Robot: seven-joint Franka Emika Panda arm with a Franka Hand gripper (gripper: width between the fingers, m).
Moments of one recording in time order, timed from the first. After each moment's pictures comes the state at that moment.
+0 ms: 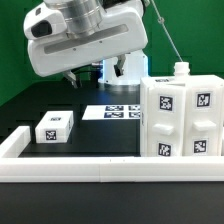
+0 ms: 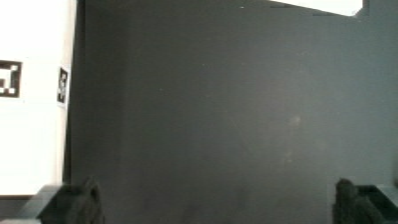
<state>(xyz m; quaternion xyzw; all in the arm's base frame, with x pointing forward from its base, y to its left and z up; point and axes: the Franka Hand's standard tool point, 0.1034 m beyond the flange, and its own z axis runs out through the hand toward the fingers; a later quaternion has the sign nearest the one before) 0.502 -0.056 0.109 -0.97 -0.08 0.19 0.10</state>
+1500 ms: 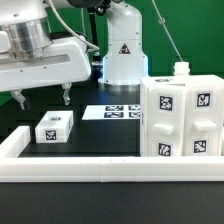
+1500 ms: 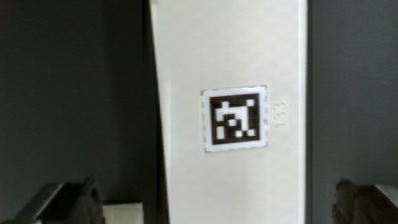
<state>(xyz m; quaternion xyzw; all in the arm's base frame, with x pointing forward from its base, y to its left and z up) 0.478 -0.162 0.057 -1.00 0.00 0.06 0.06</state>
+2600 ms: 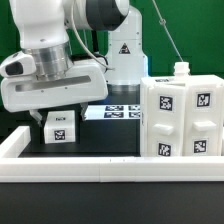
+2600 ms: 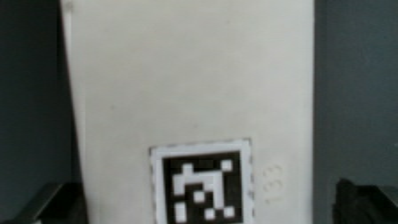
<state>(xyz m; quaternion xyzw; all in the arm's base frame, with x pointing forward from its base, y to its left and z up) 0.467 -0.132 0.016 -0.99 -0.06 0.07 0.04</state>
